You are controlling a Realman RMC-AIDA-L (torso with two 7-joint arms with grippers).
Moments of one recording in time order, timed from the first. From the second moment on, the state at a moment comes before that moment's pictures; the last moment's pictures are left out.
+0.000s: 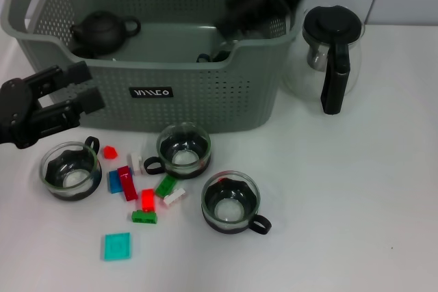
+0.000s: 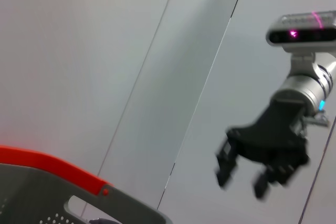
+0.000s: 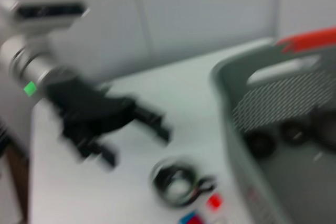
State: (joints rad) left arm -0.39 -2.02 0.32 0.67 1.88 1.98 -1.46; right arm 1.09 2.02 -1.00 -1.24 -2.24 -1.81 2.35
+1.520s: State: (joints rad) left arm -0.40 -2.03 0.32 0.64 1.88 1.97 -1.45; right arm 1.06 2.11 -1.49 -0.87 -2.37 -1.51 2.29
